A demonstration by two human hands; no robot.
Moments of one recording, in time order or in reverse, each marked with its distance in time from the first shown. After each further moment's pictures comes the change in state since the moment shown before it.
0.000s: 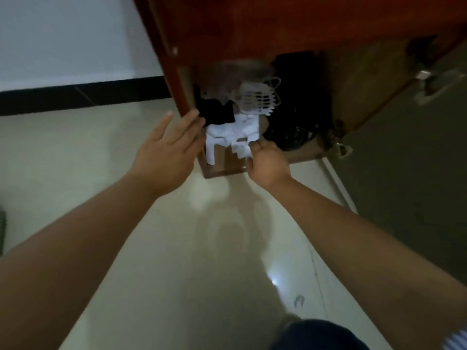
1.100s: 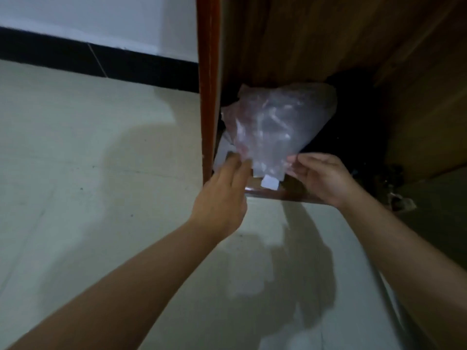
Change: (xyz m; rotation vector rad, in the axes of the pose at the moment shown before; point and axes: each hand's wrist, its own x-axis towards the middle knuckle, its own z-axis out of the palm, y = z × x) left_hand 0.018 0.123 0.127 -0.545 0.206 -0.560; right_hand 0.069 0.083 0.044 1.493 -0.268 -0.016
